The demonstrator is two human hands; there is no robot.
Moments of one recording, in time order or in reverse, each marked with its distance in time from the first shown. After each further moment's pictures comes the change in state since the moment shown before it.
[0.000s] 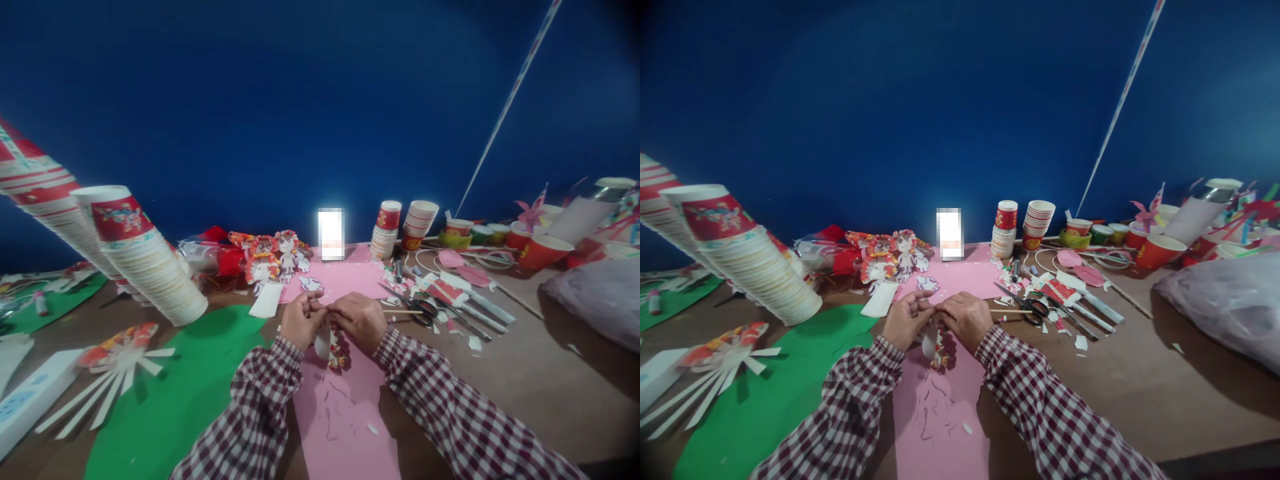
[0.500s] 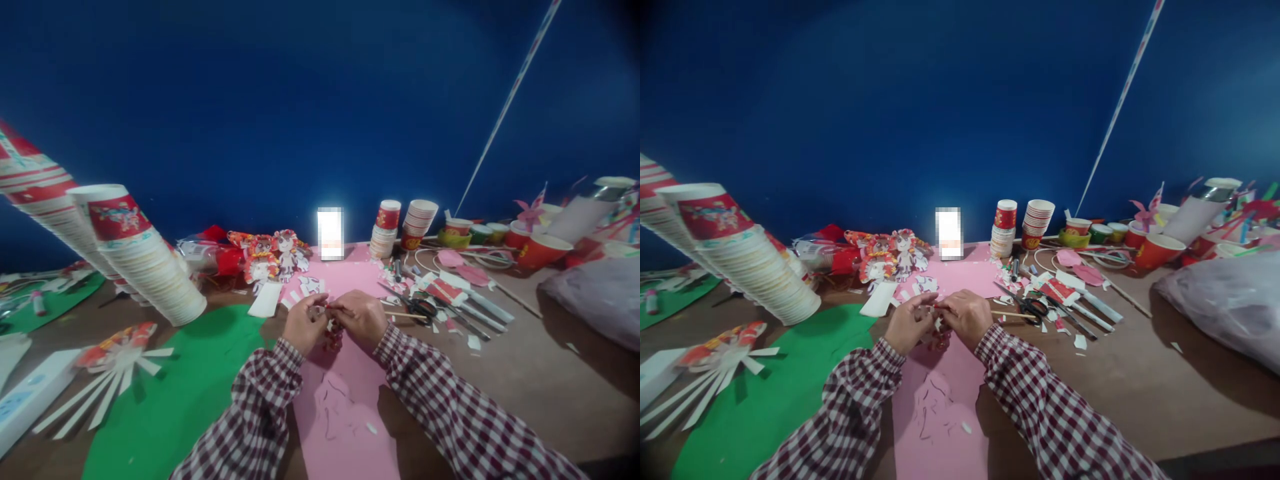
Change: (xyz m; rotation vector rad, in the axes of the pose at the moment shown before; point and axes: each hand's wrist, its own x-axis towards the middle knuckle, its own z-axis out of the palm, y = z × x) left_hand -0.002 -0.009 0.001 0.268 0.011 0.109; right_hand 0.001 0.003 0.000 0.064 0.052 0.074
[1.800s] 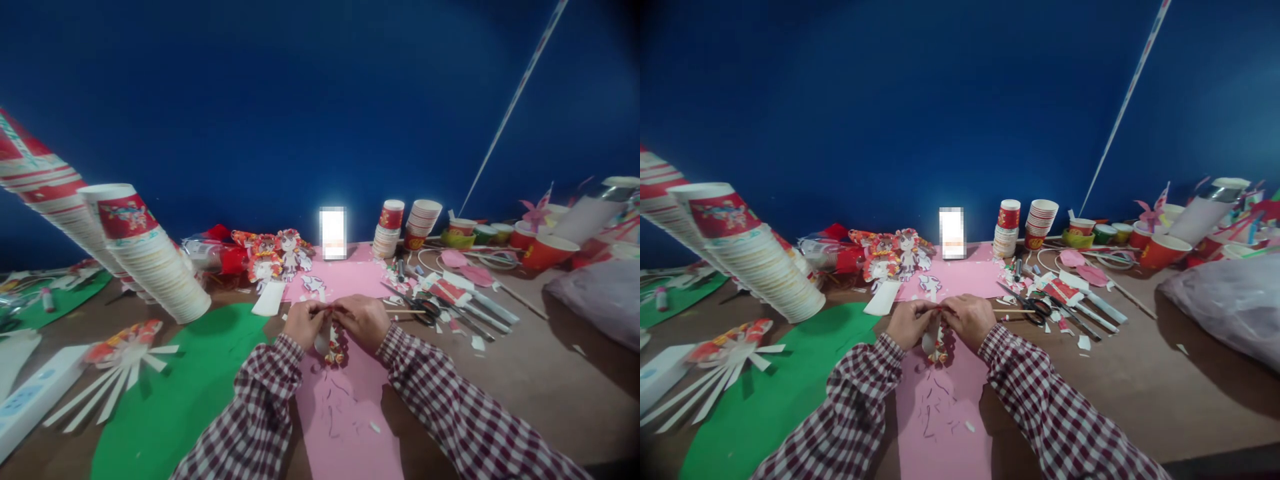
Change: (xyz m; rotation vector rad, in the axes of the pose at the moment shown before) left_hand 0.002 -0.003 -0.008 0.113 -0.067 0.015; right_hand -0.002 -0.005 -0.002 -0.136 -0.126 0.049
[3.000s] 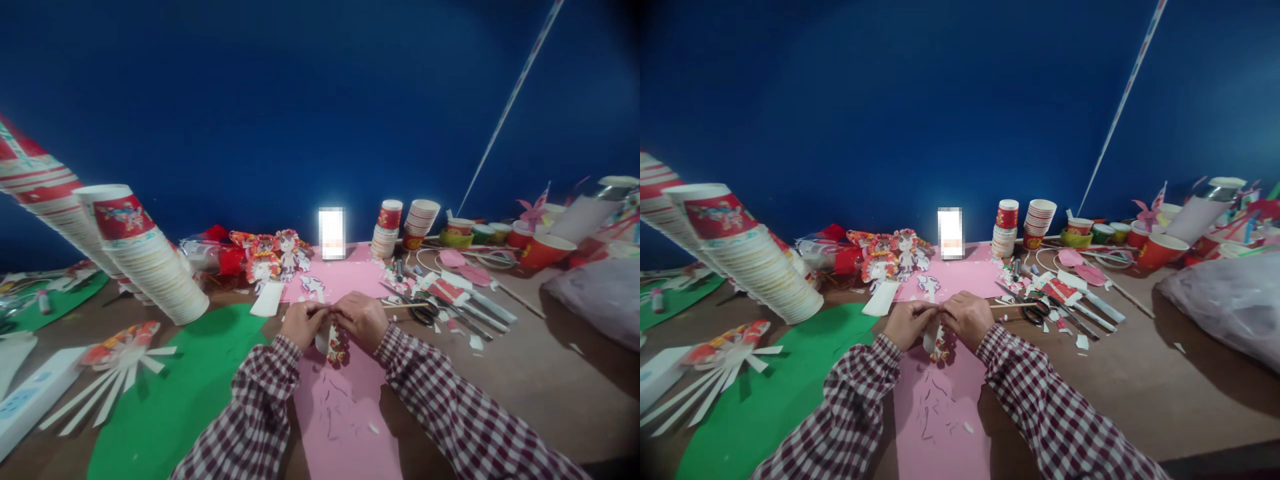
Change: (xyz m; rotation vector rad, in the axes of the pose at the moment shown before) left_hand -0.001 0.005 -0.003 0.086 -0.022 -0.014; right_hand 0.002 0.003 0.001 0.011 0.051 -0.153
